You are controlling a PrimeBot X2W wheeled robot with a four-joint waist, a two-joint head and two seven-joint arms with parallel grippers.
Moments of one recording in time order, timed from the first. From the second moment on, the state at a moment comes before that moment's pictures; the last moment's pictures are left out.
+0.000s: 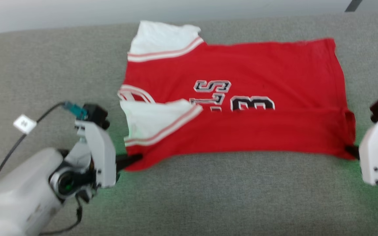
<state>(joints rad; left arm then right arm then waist) -0.85 0.68 -1.05 0.45 -1.47 -0.12 0.47 -0.53 -0.55 0.29 0.35 0.64 0.13 0.79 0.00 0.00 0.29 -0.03</state>
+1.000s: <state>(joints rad) -0.50 1.02 -0.97 -0.16 -1.46 0.13 0.12 -0.12 -0.55 -0.04 -0.09 0.61 0.13 0.64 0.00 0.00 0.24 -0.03</state>
